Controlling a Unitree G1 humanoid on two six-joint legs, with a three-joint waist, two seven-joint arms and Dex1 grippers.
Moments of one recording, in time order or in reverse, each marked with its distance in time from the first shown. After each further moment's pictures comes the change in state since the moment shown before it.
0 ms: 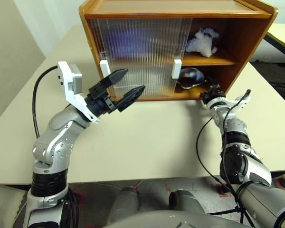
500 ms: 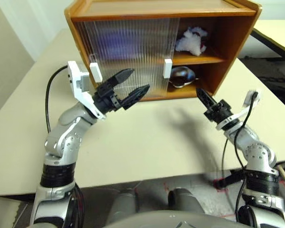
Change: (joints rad) left arm -0.056 -0.026 -0.044 0.116 0.021 -0.071 -0.072; right arm 0.525 -0.160 0.481 -0.908 -0.281 0.158 0.287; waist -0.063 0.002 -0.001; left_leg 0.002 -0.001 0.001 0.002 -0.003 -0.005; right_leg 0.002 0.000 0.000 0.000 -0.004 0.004
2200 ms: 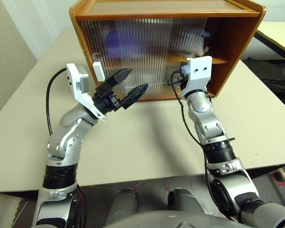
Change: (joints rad) left arm 0.019 -0.025 0.007 -0.006 0.018 -0.028 0.021; right arm -0.362 0.253 0.287 0.215 -0.925 -0.333 -0.592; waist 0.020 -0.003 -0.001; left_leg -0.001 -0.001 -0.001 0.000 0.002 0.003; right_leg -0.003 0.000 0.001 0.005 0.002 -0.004
